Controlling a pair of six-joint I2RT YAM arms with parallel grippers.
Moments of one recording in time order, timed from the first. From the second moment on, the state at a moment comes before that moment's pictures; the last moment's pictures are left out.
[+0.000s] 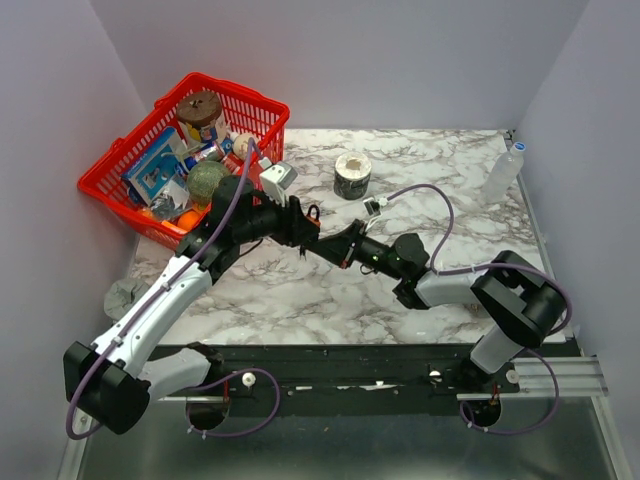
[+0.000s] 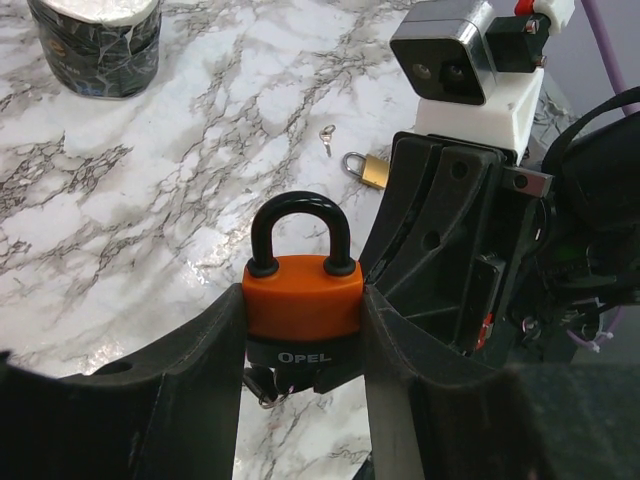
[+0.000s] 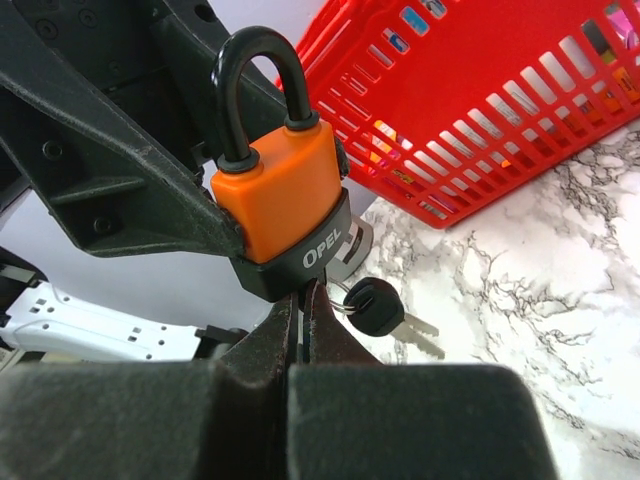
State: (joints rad) left arm -0.50 1.10 0.98 -0.26 0.47 -0.26; right arm 0.78 1.62 0.57 1.28 -0.35 0.92
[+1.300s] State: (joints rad) left arm -0.52 1.15 1.02 -0.29 0.16 -0.47; right arm 0.87 1.57 0.68 1.05 -0.06 0.64
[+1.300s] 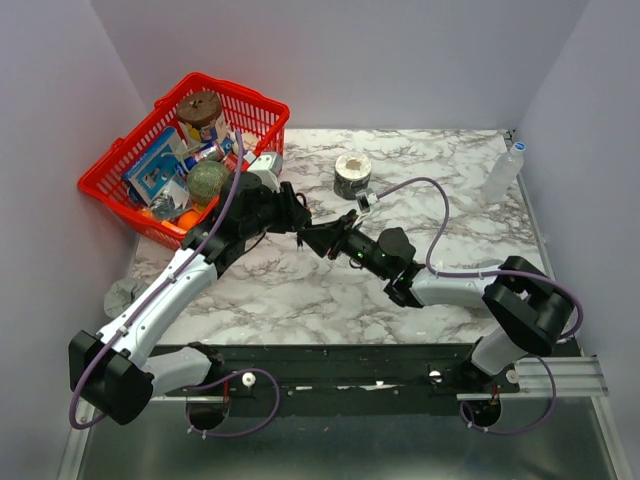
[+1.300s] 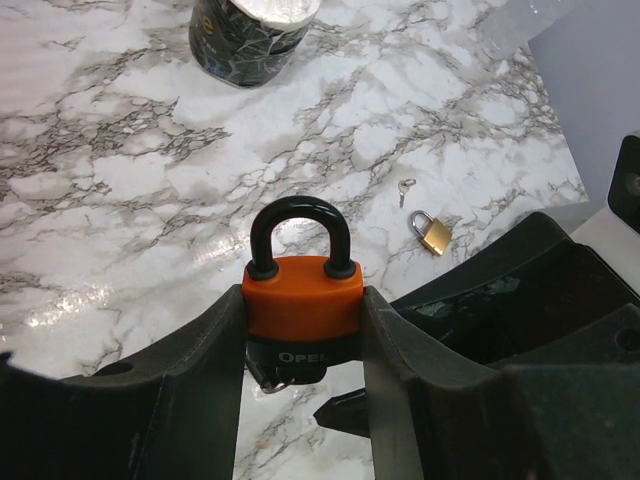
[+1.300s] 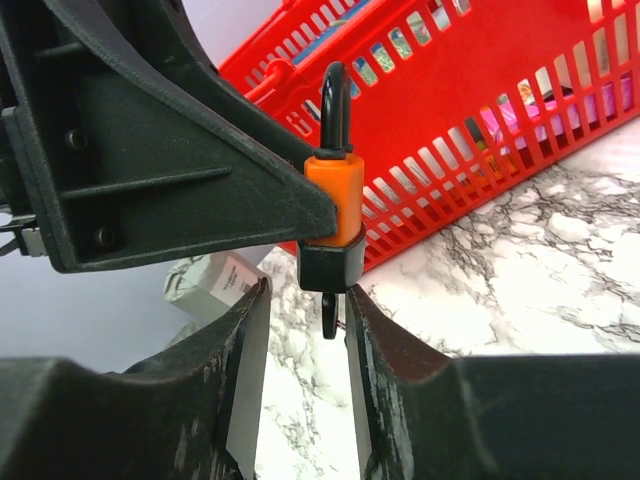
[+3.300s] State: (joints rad) left arm -0.51 1.16 1.01 -0.35 0.13 -0.48; right arm 0.89 1.63 0.70 1.08 0.02 0.59
